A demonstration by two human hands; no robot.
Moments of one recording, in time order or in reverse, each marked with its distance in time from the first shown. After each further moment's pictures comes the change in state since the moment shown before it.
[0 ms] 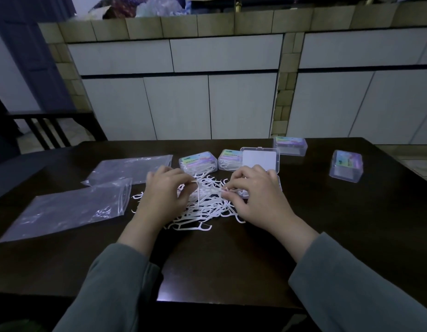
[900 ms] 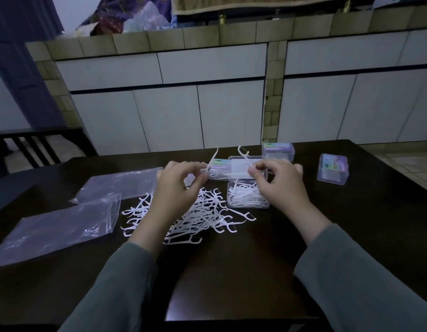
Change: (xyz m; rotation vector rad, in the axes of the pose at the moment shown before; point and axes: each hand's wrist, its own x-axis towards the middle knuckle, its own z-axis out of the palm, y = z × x) left_hand 0.038 0.040 0.008 -0.294 0.070 -0.043; right_hand 0.016 0.056 -0.026 0.100 0.244 0.282
